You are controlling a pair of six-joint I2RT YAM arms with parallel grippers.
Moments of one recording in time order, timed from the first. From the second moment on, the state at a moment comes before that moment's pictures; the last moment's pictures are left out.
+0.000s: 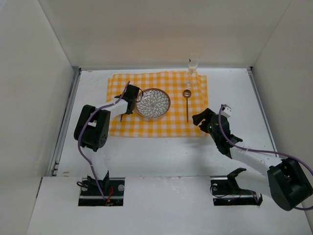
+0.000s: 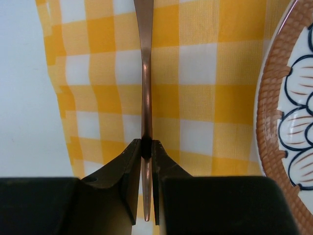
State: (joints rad) left arm -0.35 1.89 1.19 -0.32 -0.48 -0.05; right arm 0.47 1.11 0.40 0.31 0.28 0.86
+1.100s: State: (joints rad) left arm -0.44 1.37 0.98 -0.30 -0.65 -0.25; right arm 0.48 1.18 0.40 0.32 0.26 0.83
